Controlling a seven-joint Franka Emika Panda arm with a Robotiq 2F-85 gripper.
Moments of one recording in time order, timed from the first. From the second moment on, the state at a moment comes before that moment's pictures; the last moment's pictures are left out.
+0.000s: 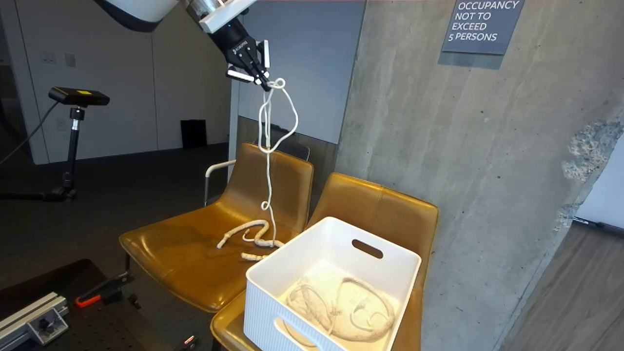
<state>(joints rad) 0.11 -0.08 0.12 -1.92 -0.78 2.23 -0.58</state>
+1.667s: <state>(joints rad) -0.11 0.10 -0.07 -2.16 -0.64 2.57 -0.56</state>
